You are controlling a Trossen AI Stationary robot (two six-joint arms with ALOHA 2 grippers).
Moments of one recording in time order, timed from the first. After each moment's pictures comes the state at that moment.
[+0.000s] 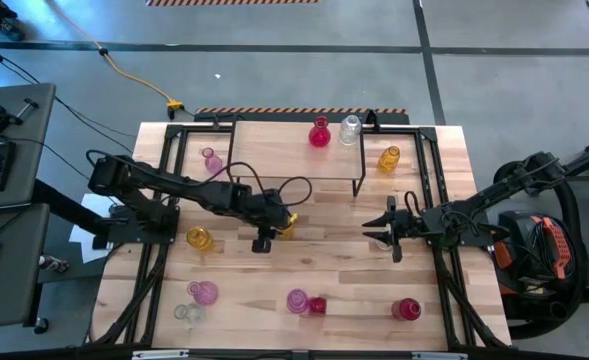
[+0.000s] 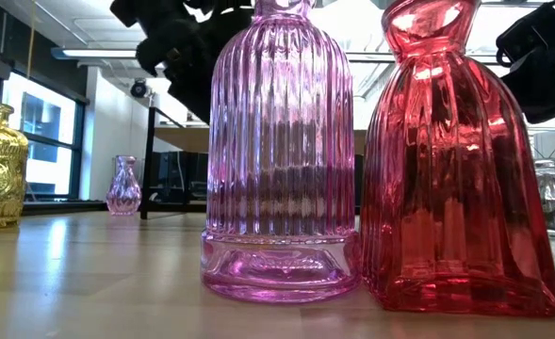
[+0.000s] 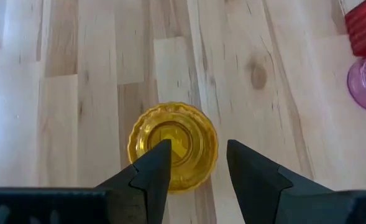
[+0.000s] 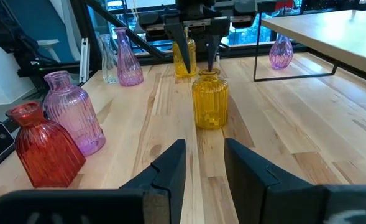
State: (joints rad) left arm -0.08 1.59 1.05 -0.40 -0.01 0.07; right arm 0.42 0.71 0.01 0.53 0.39 0.16
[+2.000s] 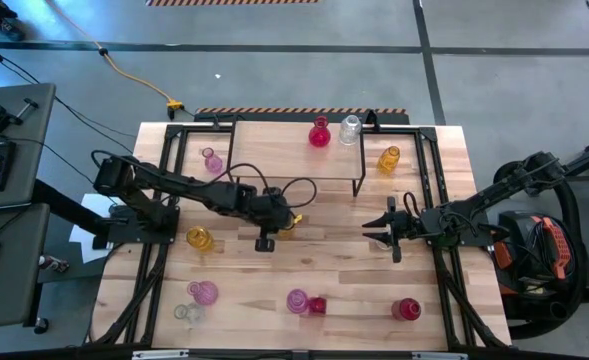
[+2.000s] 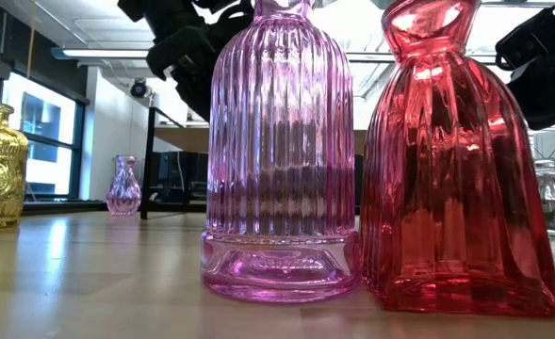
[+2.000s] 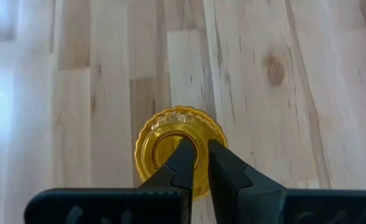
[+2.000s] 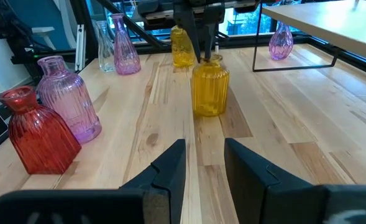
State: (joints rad) left arm -0.08 1.64 1.11 -0.49 -0.07 0.06; right arm 0.42 0.71 0.01 0.50 0.39 0.16
